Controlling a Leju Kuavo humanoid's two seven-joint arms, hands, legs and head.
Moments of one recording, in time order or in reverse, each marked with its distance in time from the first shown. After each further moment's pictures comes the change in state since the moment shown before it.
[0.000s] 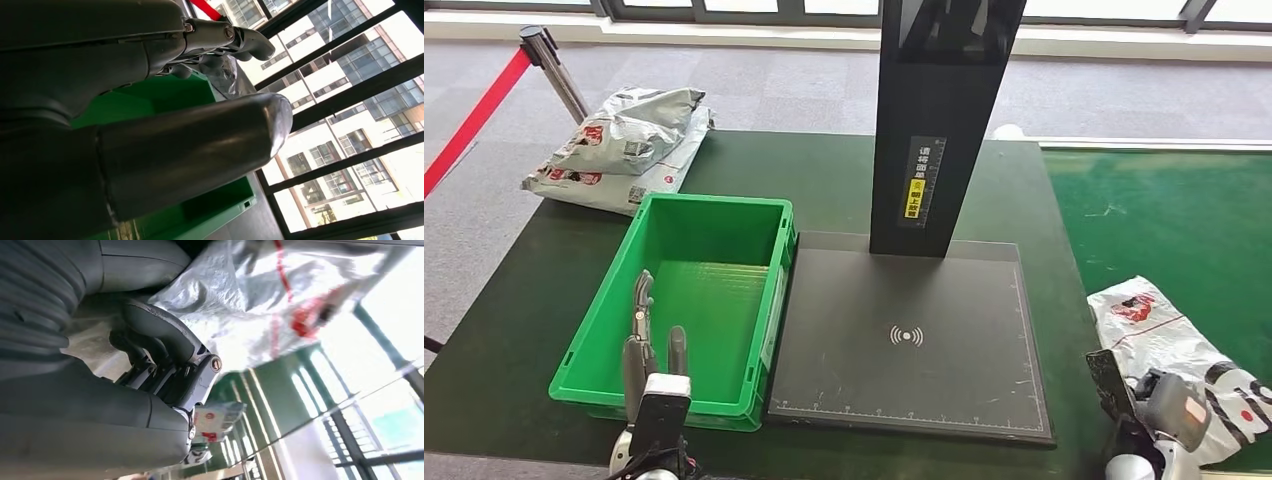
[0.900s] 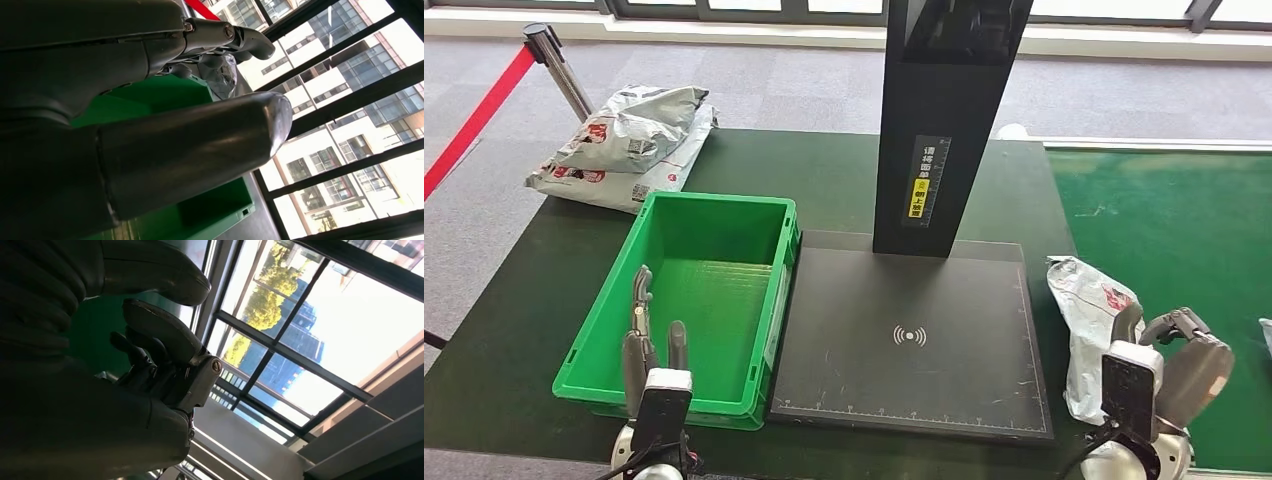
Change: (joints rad) left arm -0.010 -0.007 0.000 0.004 -0.011 0.012 0.006; right arm 0.199 0.169 0.251 -0.785 -0.310 -0.062 -0.165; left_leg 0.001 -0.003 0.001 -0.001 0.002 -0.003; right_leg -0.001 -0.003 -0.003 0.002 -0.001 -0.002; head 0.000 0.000
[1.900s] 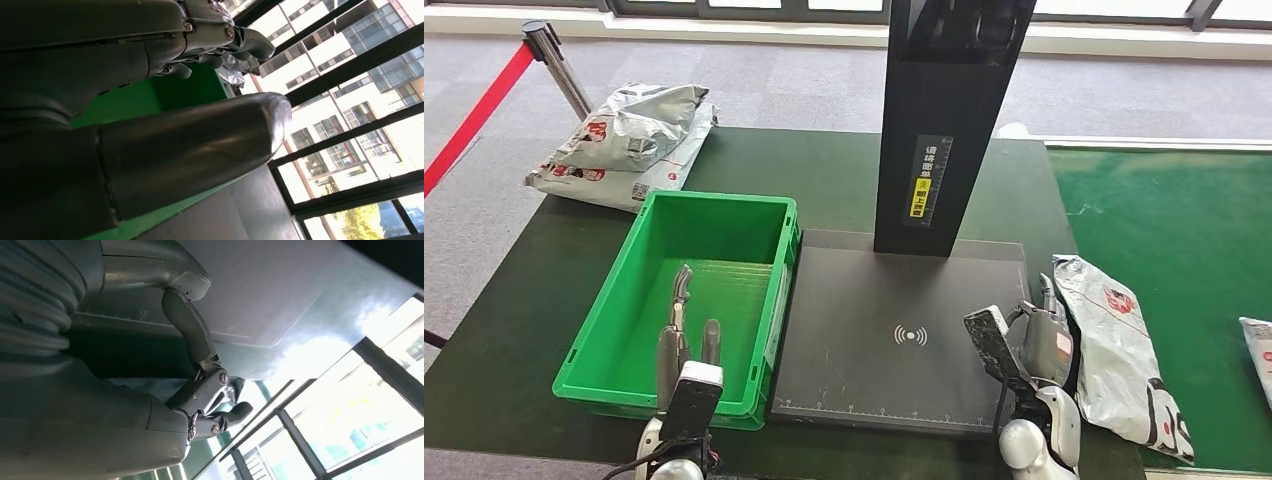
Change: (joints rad) left arm -0.040 -0.034 -0.037 0.073 -0.006 -0.083 0.009; right arm -0.138 -0.032 0.263 0.418 0.279 0.145 0.415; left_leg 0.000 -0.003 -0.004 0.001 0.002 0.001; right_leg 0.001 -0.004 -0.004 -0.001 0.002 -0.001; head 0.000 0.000
